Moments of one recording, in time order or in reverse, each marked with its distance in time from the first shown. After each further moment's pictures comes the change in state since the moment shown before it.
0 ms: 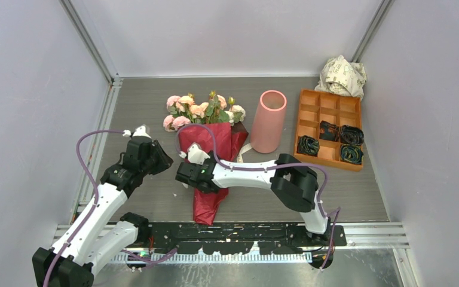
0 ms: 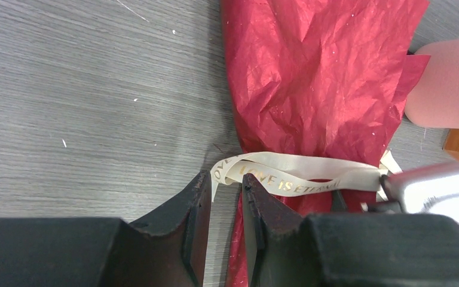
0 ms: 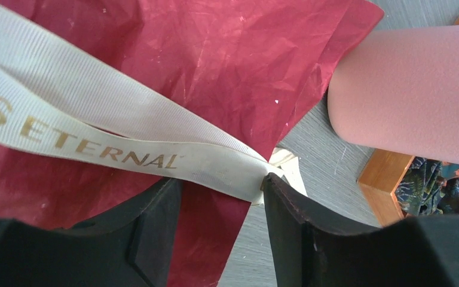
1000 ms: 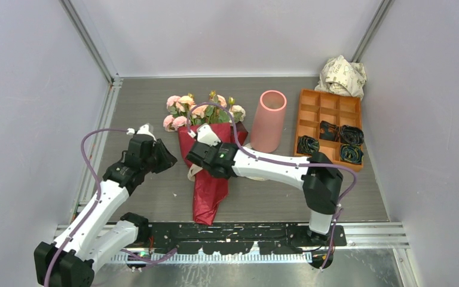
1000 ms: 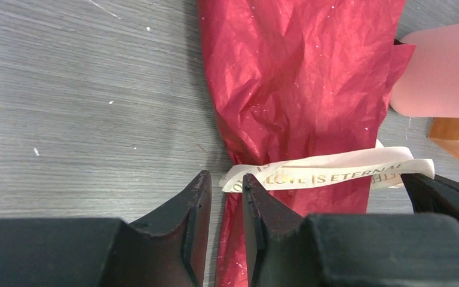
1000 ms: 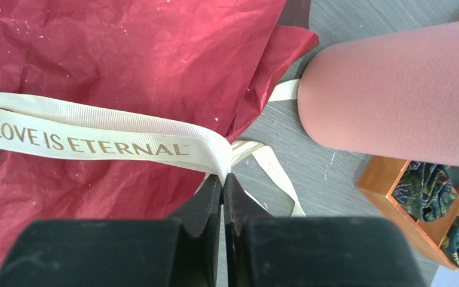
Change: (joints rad) left arm 0.000 0.029 -0.002 0.034 0.051 0.000; right arm -0.090 -0.164 -0.005 0.033 -0.058 -0.023
